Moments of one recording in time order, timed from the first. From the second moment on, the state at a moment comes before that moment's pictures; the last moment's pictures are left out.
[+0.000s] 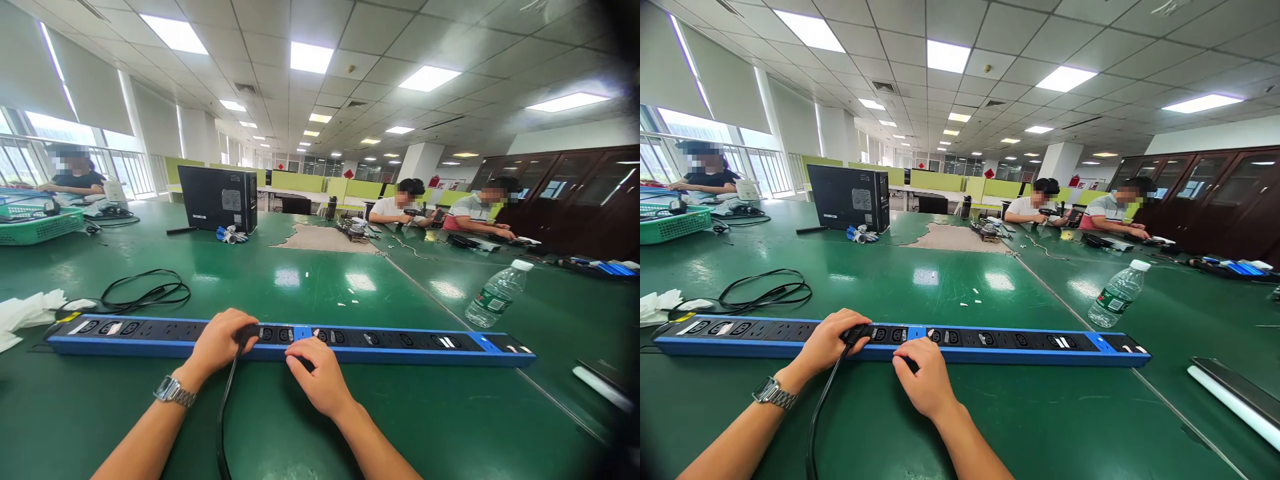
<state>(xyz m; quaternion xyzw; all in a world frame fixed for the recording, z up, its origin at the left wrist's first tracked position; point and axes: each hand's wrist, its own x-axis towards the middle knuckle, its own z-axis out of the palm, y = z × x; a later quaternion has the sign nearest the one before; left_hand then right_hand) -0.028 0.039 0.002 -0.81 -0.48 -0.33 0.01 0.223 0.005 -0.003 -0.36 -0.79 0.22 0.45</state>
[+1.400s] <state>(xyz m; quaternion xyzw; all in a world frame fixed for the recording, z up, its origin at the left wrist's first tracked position) -0.007 0.025 0.002 -0.71 -0.54 -0.45 -0.04 0.221 0.004 -0.003 -0.36 -0.78 0.21 0.47</state>
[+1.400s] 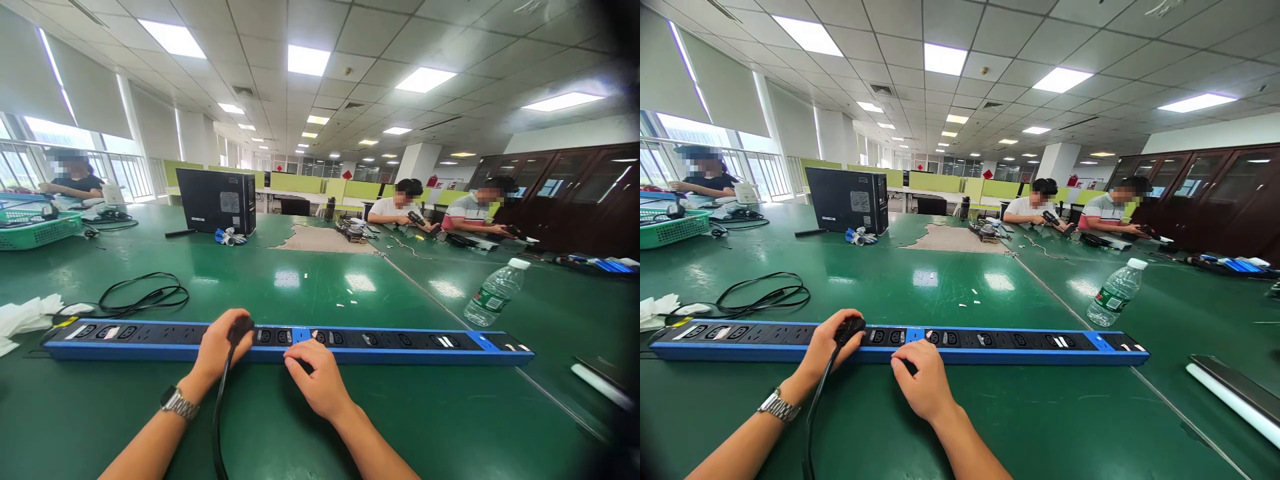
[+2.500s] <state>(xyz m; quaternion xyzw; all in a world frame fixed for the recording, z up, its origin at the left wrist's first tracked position) 0.044 0.014 -0.009 -0.81 -0.43 -0.39 0.10 0.224 0.014 0.004 -0.28 -0.21 0.79 0.51</state>
